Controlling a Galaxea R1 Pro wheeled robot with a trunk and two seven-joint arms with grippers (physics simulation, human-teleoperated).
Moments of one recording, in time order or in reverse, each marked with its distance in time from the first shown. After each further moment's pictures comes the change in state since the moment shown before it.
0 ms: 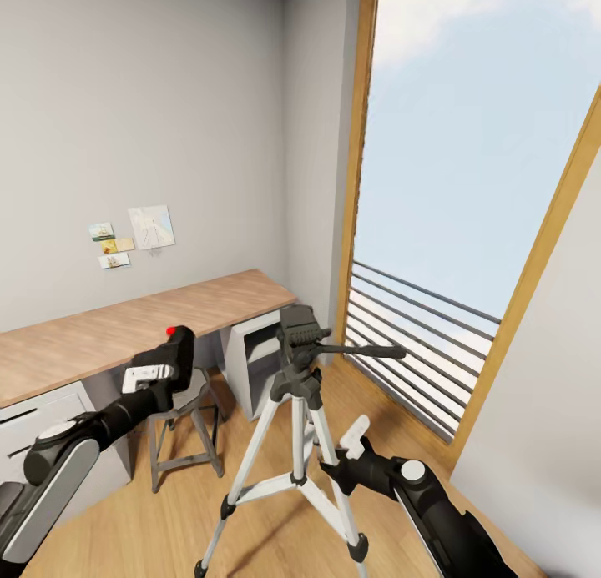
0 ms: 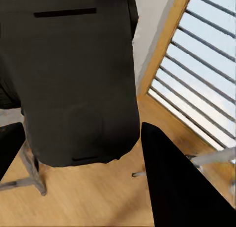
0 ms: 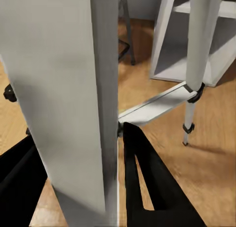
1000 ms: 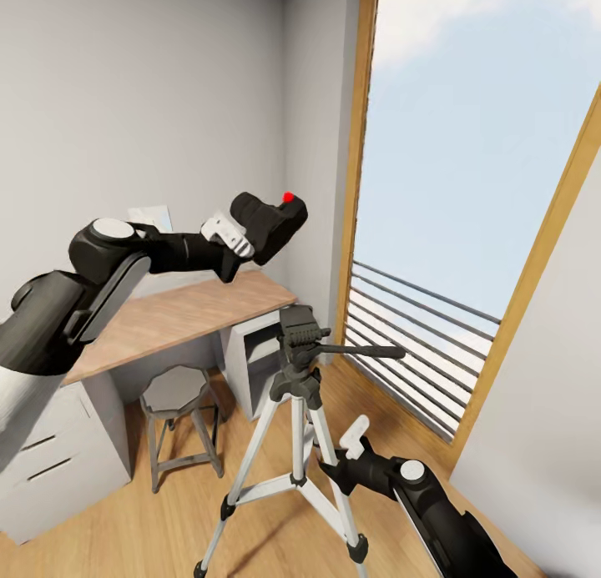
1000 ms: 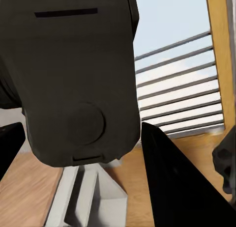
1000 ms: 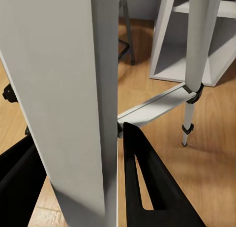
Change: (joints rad) left arm -0.902 -0.002 -0.456 0.011 -0.378 0.298 -0.600; right arm -0.001 0.000 0.004 0.000 -0.003 0.002 -0.005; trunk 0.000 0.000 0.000
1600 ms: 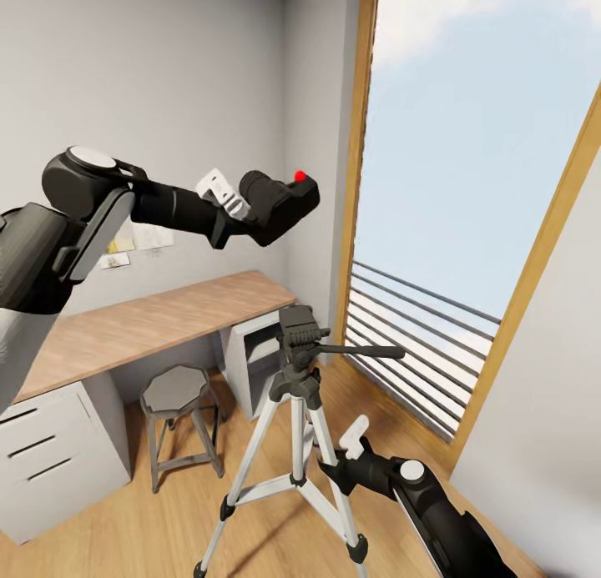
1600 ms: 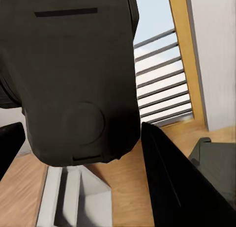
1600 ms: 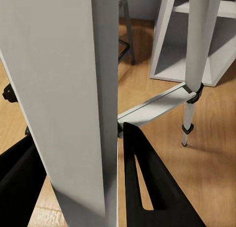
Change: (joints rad) left arm -0.230 -0.008 -0.021 0.138 -0.047 0.077 -0.318; right arm 0.000 0.000 0.002 0.000 -0.001 0.001 -0.001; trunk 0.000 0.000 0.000
